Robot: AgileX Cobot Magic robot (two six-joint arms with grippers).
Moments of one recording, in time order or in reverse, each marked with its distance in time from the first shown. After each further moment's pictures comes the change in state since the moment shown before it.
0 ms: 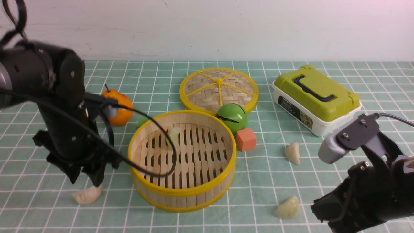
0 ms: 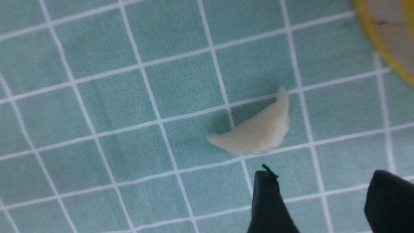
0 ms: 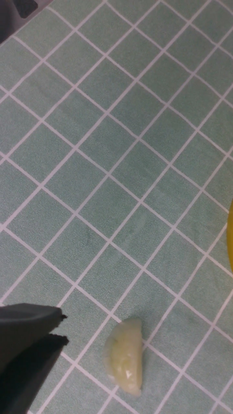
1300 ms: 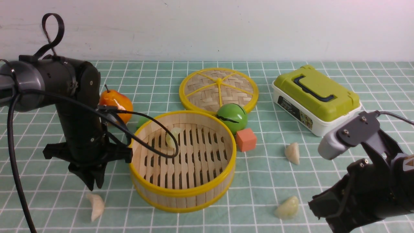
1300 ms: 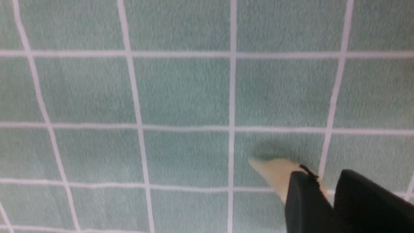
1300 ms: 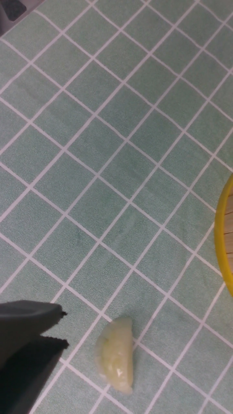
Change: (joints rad) right arm 0.000 0.001 0.000 0.019 -0.021 0.000; left arm 0.012 0.148 -0.107 -0.034 0.076 -0.262
